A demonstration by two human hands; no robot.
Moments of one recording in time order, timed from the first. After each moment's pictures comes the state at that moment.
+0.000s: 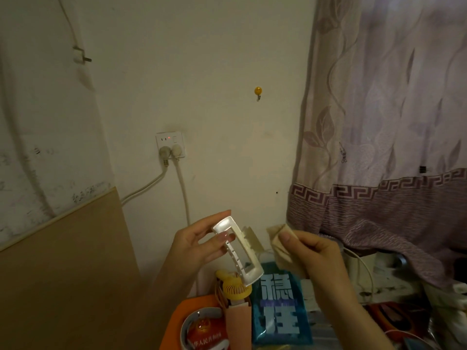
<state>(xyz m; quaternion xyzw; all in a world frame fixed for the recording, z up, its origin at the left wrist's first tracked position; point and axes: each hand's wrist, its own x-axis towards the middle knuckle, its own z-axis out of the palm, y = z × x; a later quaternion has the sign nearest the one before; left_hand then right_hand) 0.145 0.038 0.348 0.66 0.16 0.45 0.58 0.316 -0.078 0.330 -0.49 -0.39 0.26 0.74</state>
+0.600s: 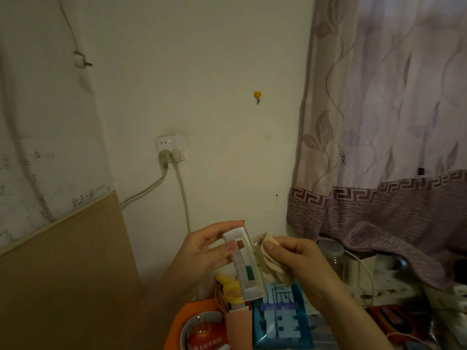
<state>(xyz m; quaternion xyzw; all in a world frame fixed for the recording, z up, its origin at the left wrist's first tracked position) 0.149 0.040 0.347 0.69 0.14 0.39 0.59 0.318 -0.065 0.332 -0.49 -0.46 0.37 0.65</state>
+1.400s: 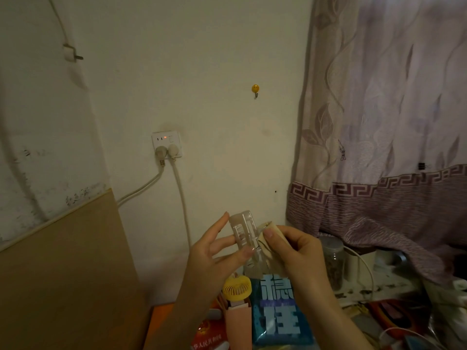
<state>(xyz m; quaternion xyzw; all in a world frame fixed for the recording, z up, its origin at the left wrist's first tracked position) 0.171 0.026 0.328 0.68 0.22 0.45 0.53 0.301 -0.052 0.327 -0.48 -0.40 0.20 0.75</state>
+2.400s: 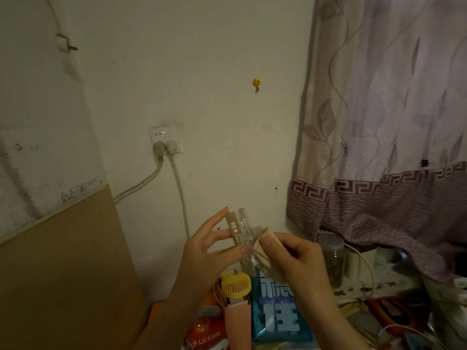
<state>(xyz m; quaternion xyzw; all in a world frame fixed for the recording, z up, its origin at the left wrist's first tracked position) 0.170 0.041 0.328 0.70 0.23 0.45 0.51 0.298 -0.057 0.321 -0.48 -0.44 0.21 0.73</state>
